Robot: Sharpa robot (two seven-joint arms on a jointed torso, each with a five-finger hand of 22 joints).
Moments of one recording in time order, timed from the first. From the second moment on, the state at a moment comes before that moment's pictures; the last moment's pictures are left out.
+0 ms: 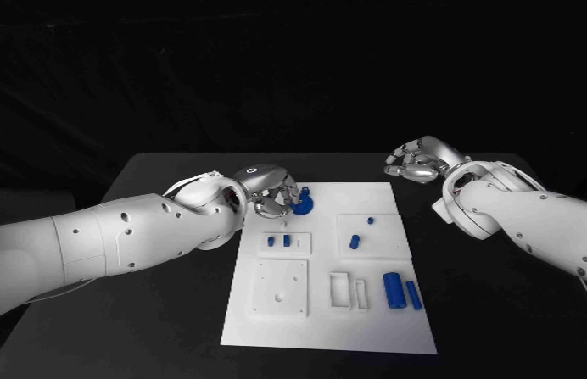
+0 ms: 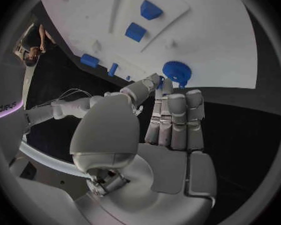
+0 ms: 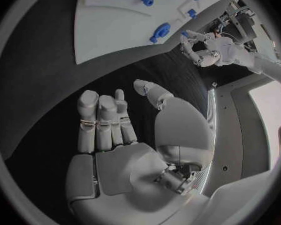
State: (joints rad) left arm 1.31 -0.74 -0.15 1.38 -1.43 -0.35 0.01; left_hand 1.22 -0.11 0.67 -0.20 0.07 1.04 0.10 0.30 0.54 1.30 0.04 0.15 0.22 1.20 -0.07 1.33 0.55 0.09 0.88 -0.12 1.08 1.17; right arm 1.28 -0.71 0.00 1.21 -1.13 -0.42 -0.09; right_hand 0.98 -0.21 0.57 -0.11 0.54 0.91 0.13 0.23 0.55 0.98 0.02 1.26 0.97 1.26 -0.09 1.17 1.06 0.18 1.17 -0.07 1.09 1.31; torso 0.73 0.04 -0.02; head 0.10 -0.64
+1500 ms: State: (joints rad) left arm 1.29 -0.76 -0.15 1.36 -1.41 -0.25 0.00; left_hand 1.21 -0.11 0.67 -0.21 0.07 1.04 0.10 0.30 0.53 1.30 0.04 0.15 0.22 1.20 -0.07 1.33 0.54 0.09 0.89 -0.11 1.08 1.17; right arm 1.28 -0.71 0.00 1.21 -1.13 -0.42 -0.09; right_hand 0.98 -0.21 0.57 -0.11 0.54 0.92 0.13 0.23 0.55 0.98 0.02 1.26 0.97 1.26 -0.09 1.17 1.06 0.18 1.17 -0.08 1.09 1.31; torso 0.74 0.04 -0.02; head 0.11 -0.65
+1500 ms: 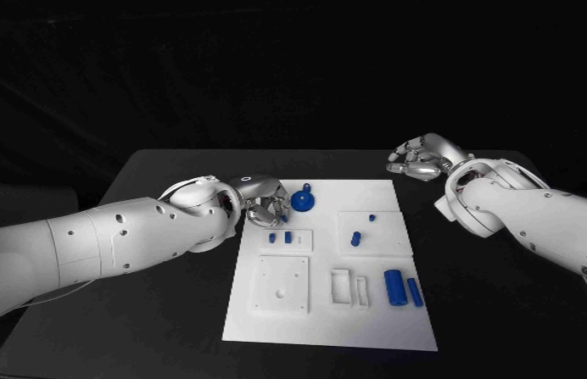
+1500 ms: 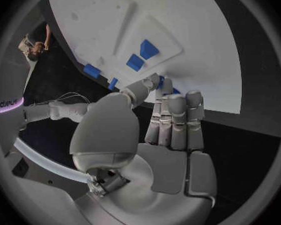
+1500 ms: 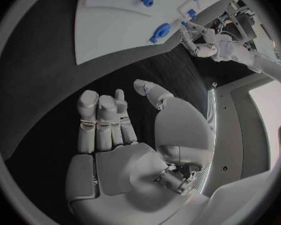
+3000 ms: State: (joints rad) left arm 1.29 -0.74 -0.18 1.37 -1.55 -0.28 0.01; left_hand 1.22 -0.11 0.67 -0.21 0.08 1.05 0.09 0.30 0.53 1.32 0.04 0.14 0.22 1.20 -0.07 1.33 0.54 0.09 0.89 -0.11 1.08 1.17; right arm 1.28 -0.71 0.00 1.21 -1.13 -0.42 -0.09; right_hand 0.98 -0.21 0.56 -0.12 0.54 0.92 0.13 0.23 0.55 0.98 0.02 1.25 0.97 1.26 -0.09 1.17 1.06 0.18 1.17 -0.07 1.09 1.31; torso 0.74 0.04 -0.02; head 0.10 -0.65
